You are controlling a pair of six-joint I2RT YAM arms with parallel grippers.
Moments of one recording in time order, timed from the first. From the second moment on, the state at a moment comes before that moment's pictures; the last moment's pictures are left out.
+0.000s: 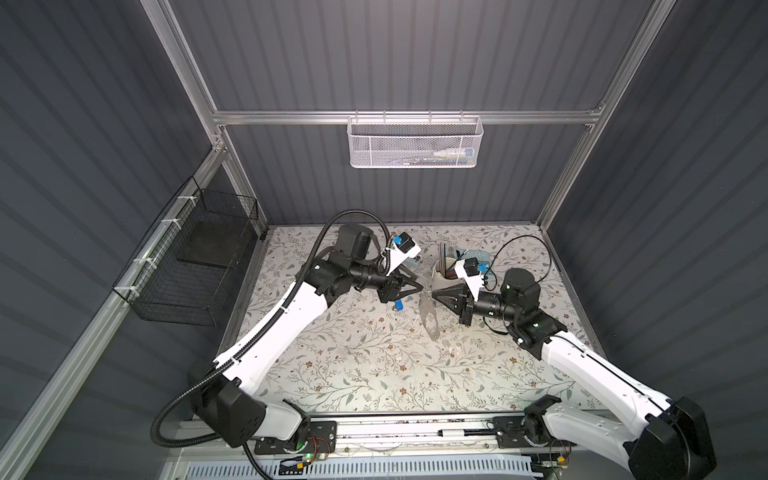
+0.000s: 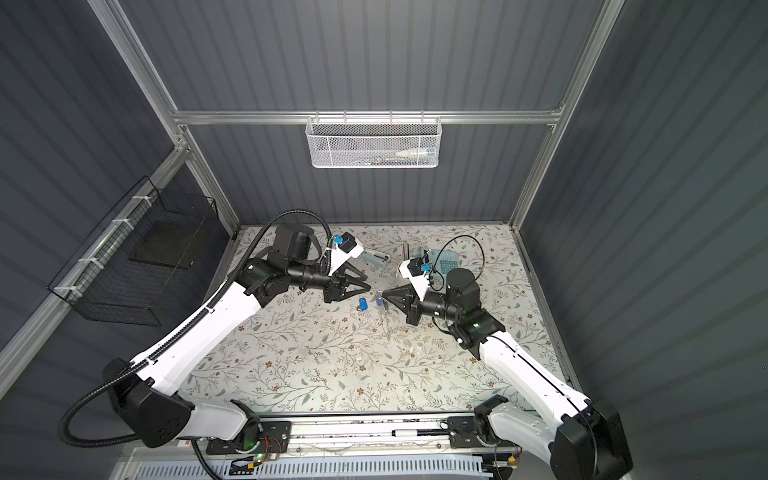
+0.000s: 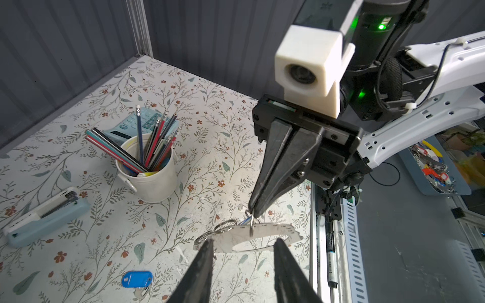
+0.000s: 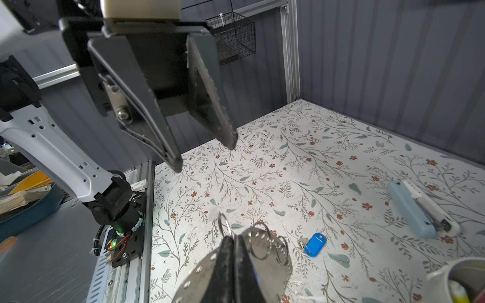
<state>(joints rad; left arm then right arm) -0.62 1.45 1.49 -0.69 0.75 0.26 0.46 1.07 0.70 0.18 -0.77 0.09</state>
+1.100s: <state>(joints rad) -0.73 1.66 1.72 -0.98 0.62 0.36 0.46 1.06 0.65 0.24 -0.76 0.09</state>
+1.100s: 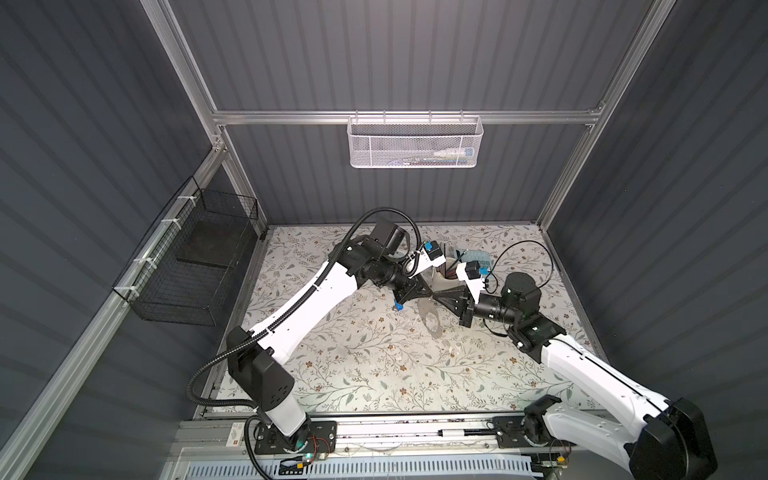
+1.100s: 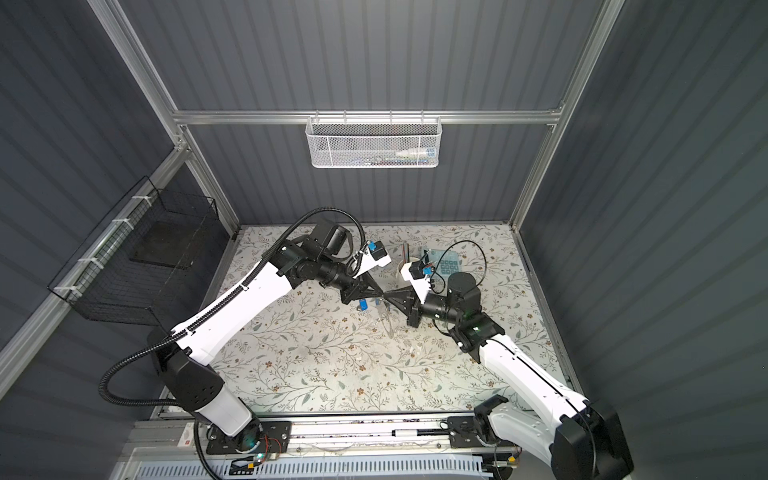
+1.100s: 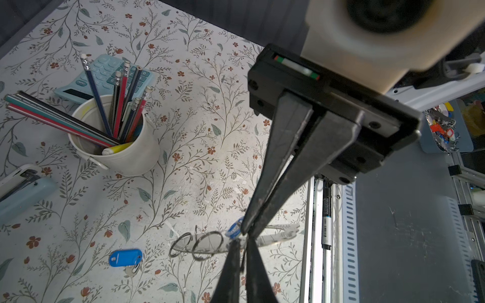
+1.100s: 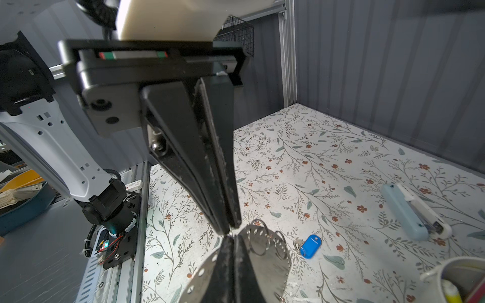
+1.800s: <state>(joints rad) -0.73 1.57 1.57 -0.79 0.60 0.26 0.45 0.99 0.62 0.29 -0.66 0.16</state>
